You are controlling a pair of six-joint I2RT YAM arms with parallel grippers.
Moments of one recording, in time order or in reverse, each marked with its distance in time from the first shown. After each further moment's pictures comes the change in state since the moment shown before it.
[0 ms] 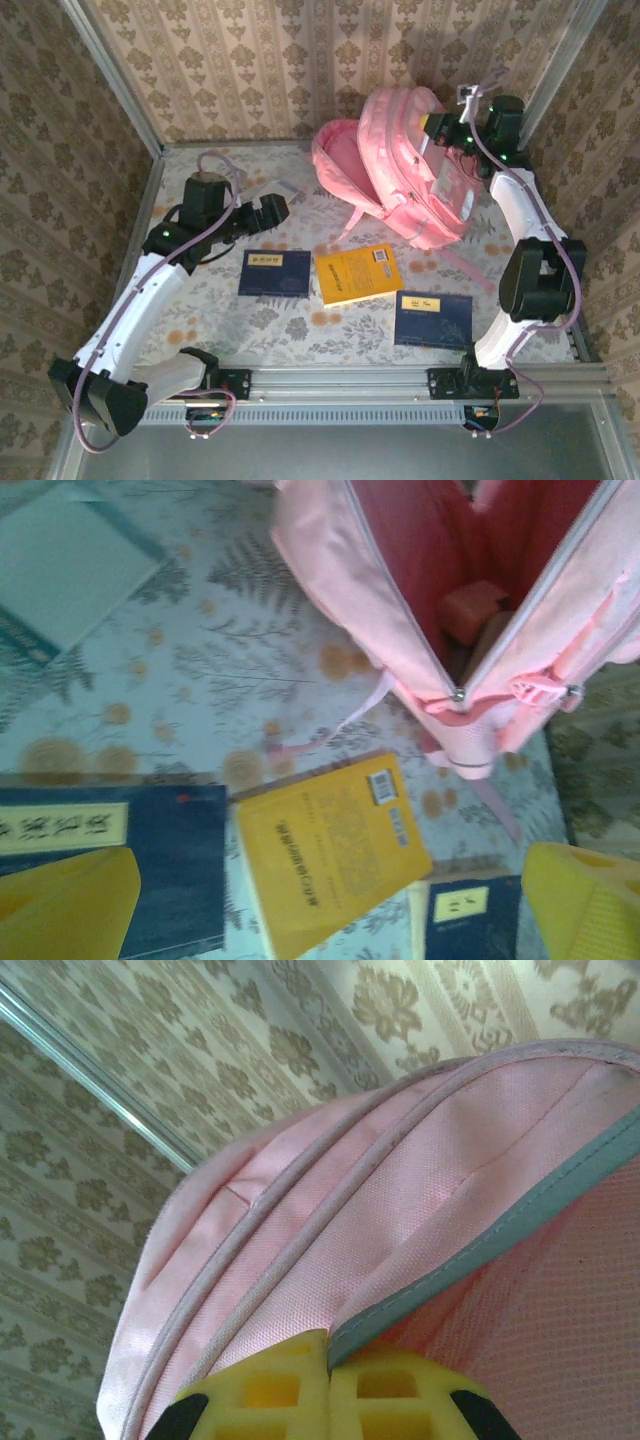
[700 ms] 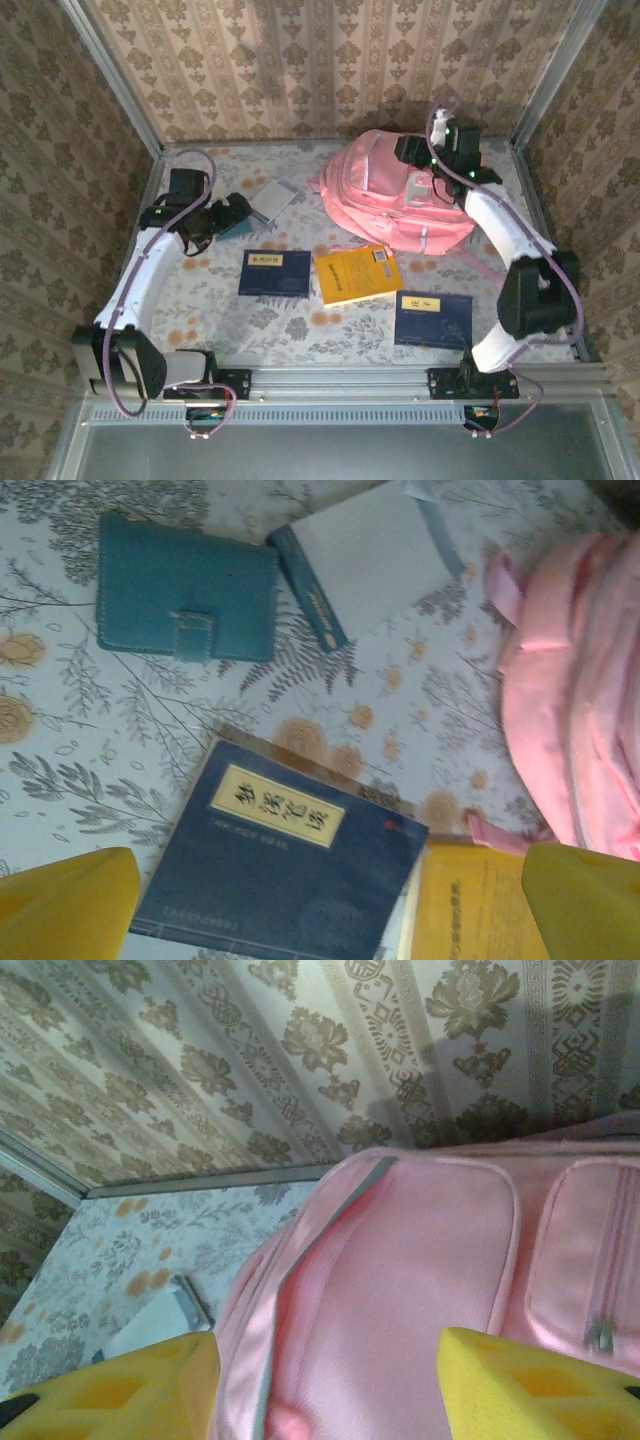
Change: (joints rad) left arm 0.270 0.197 0.014 -0.123 -0.105 -0.024; right arm 0.217 -0.165 -0.205 -0.107 0.564 -0.081
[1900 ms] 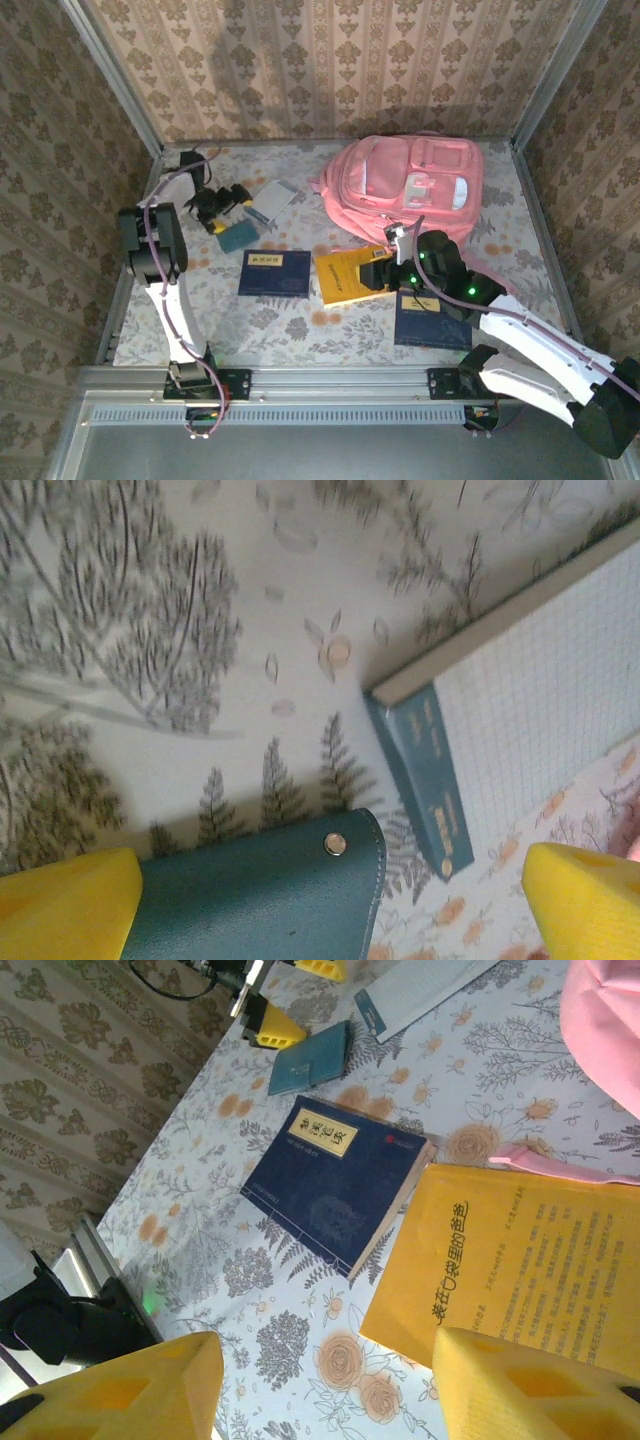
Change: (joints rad) left arm 0.179 0.785 0.414 -0.001 0.293 0.142; right arm 0.491 -0.672 -0.676 -0.094 -0.092 0.135
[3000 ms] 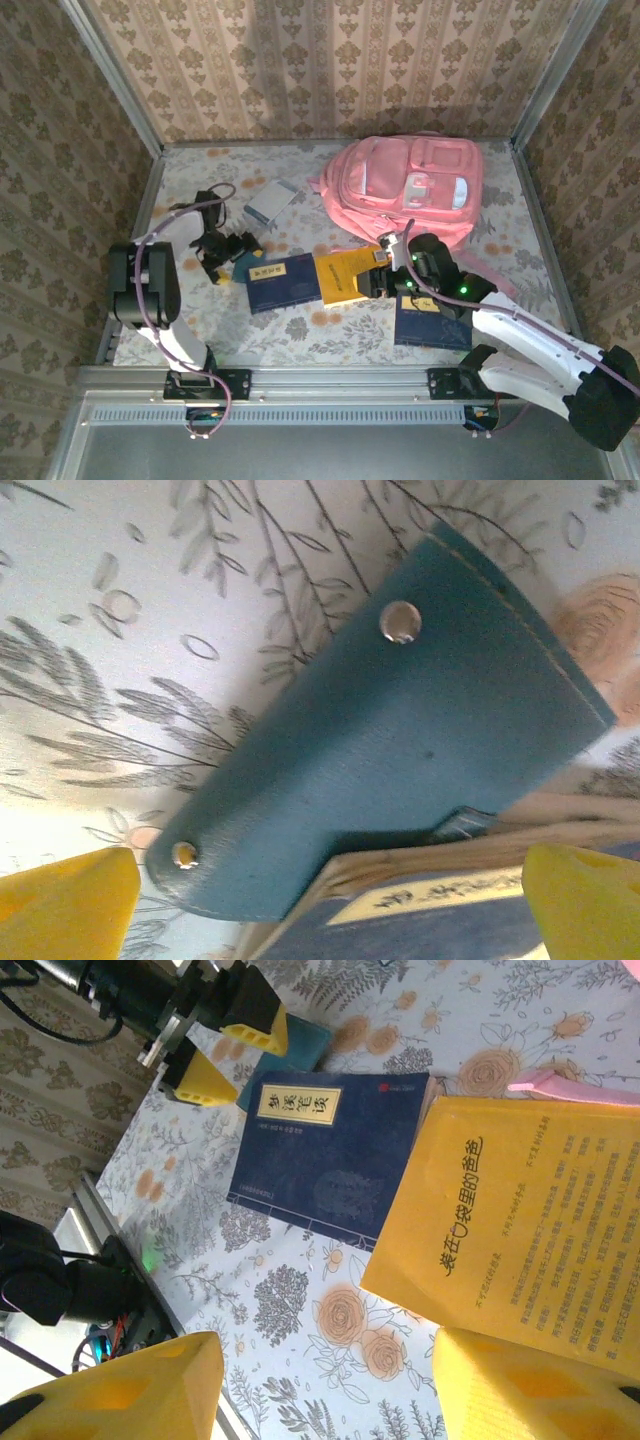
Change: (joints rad) left arm -0.127 -0.372 -0.476 -0.103 -0.155 -0.087; right arm 0.000 0.063 -0.042 0.009 -0.070 0.007
